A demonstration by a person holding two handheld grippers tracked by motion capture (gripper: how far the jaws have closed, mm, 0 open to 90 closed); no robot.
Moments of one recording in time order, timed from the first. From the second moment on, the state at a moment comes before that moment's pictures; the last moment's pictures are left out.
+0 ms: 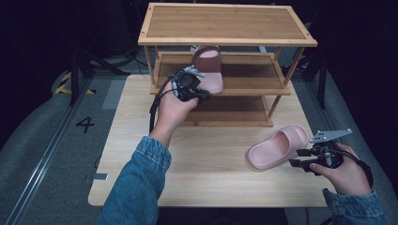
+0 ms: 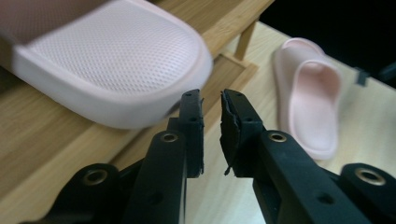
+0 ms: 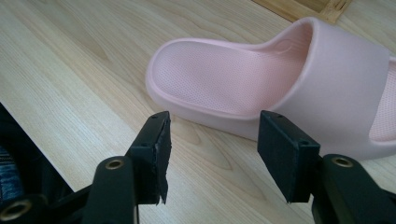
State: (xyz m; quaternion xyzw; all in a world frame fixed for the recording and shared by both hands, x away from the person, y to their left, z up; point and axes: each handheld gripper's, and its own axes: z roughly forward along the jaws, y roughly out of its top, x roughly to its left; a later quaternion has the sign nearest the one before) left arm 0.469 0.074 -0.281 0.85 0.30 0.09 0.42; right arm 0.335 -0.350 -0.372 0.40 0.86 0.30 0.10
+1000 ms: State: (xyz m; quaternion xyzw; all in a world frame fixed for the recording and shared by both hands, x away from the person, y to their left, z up) left arm 0.361 0.167 -0.323 0.88 0.31 0.08 0.34; right arm 0.350 -0.341 -0.377 0.40 0.86 0.30 0.09
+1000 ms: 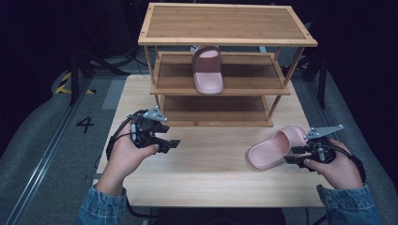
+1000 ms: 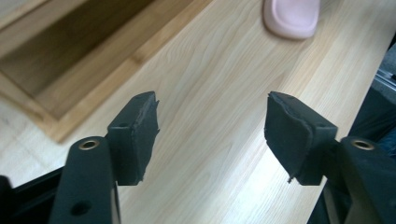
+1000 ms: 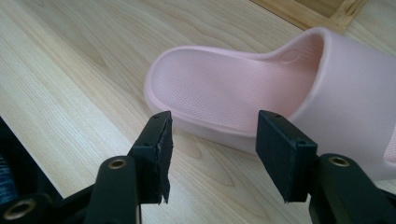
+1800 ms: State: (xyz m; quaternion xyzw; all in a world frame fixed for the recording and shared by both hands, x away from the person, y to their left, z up) left arm 0.359 0.233 -0.388 0.87 0.39 0.10 0.27; right arm 0.360 -0.343 -0.392 0.41 0.86 0.28 0.09
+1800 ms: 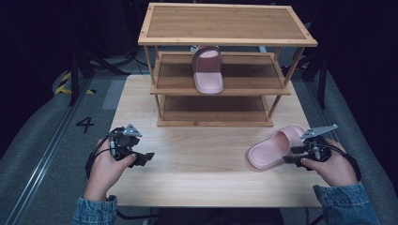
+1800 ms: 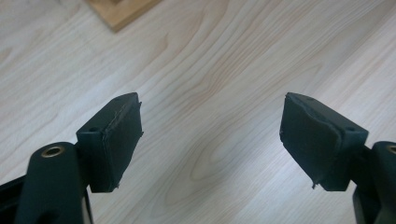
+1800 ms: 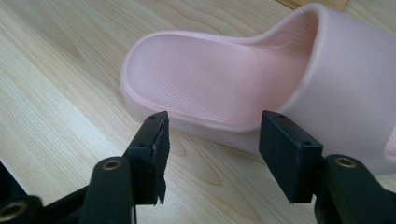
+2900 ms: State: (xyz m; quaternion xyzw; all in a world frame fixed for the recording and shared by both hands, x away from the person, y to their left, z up) left arm 0.349 0.269 -0.410 0.82 0.47 0.15 0.30; right arm 0.391 -0.272 -0.407 0.35 0.89 0.28 0.05
